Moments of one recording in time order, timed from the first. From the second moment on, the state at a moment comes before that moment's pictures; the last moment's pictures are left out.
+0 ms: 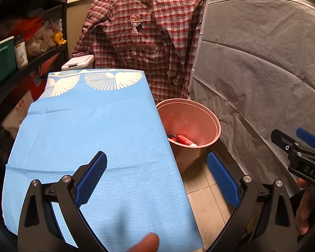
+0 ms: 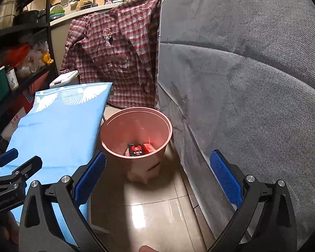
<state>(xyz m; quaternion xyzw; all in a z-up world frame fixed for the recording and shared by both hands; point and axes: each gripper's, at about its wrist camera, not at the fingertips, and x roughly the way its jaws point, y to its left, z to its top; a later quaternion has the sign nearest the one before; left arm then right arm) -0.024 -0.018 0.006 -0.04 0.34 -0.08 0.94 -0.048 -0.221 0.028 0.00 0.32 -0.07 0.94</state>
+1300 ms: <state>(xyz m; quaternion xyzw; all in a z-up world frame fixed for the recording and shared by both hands) -0.030 -0.023 0.014 -0.02 0.33 -0.08 0.94 -0.044 -0.226 0.029 0.00 0.32 -0.07 0.94</state>
